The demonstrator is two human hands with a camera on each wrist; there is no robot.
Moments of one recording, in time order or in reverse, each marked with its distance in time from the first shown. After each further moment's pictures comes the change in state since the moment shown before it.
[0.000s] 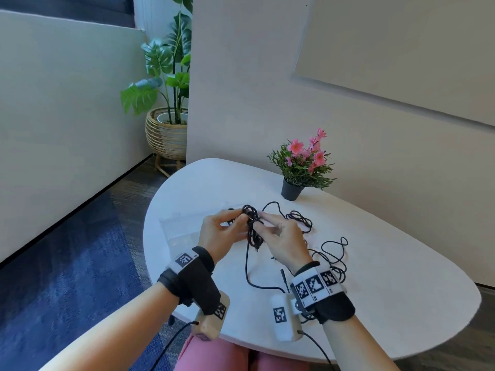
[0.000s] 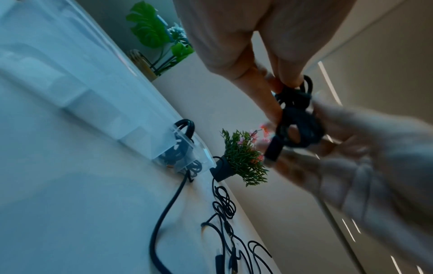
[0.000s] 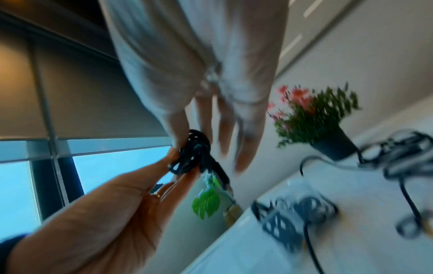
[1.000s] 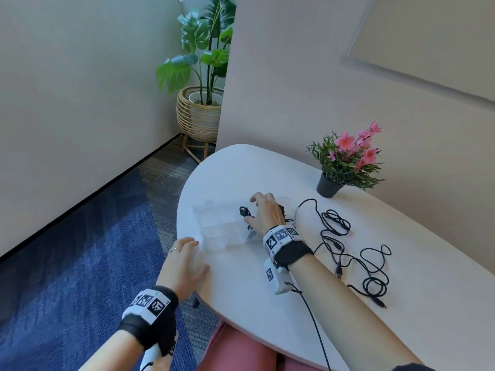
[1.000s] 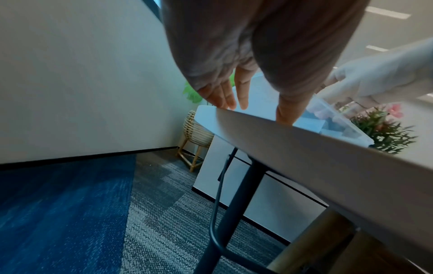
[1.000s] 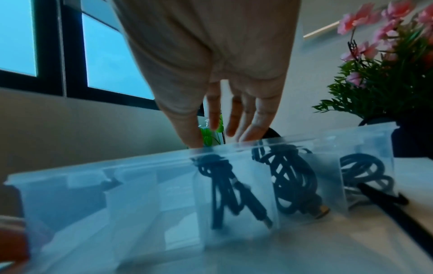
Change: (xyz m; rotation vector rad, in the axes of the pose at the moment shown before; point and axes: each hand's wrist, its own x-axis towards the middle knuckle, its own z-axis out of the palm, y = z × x) left_hand -0.025 -0.081 -0.181 1.134 0.139 0.054; right_hand 0.090 0.012 0.115 -0.759 -0.208 0.063
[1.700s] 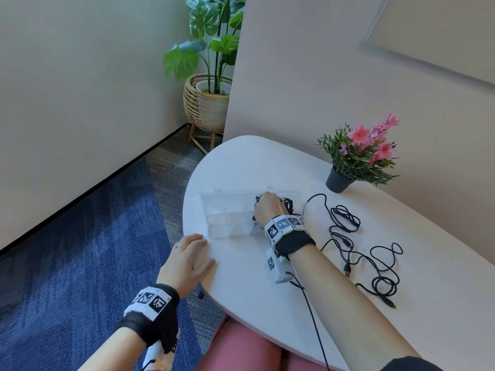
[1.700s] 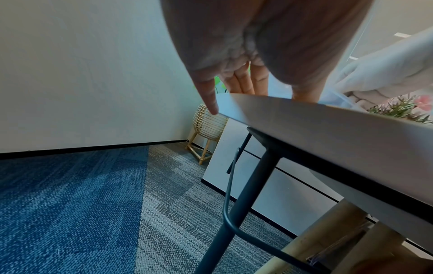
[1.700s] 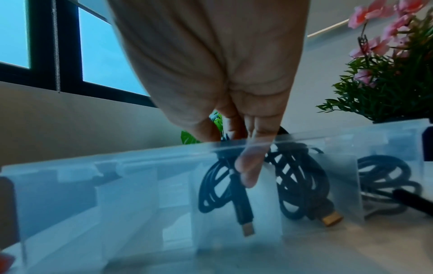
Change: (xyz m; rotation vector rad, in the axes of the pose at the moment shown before) left_hand -0.006 -0.013 0.002 -0.051 0.023 0.096; right_hand 0.014 -0.011 0.004 -0.088 -0.118 0.117
